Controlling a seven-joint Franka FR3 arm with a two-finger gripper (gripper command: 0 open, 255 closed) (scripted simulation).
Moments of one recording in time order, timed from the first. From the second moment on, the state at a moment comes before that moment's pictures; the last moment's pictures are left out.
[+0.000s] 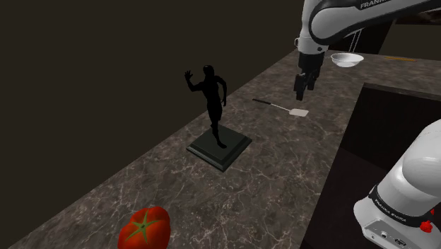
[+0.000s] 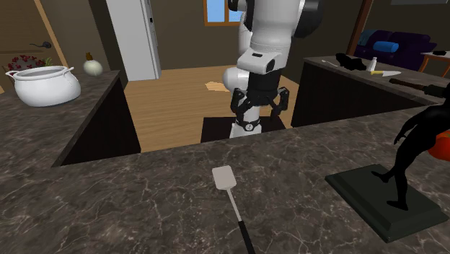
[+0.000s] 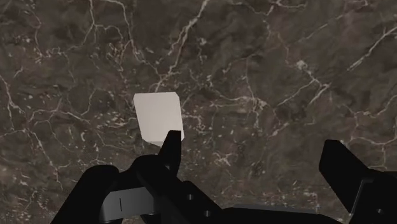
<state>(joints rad) -0.02 -0.52 -0.05 -2.44 -0.08 1.88 -0.18</state>
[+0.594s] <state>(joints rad) -0.03 -0.22 -0.14 -2.34 -0.04 2.15 -0.33</state>
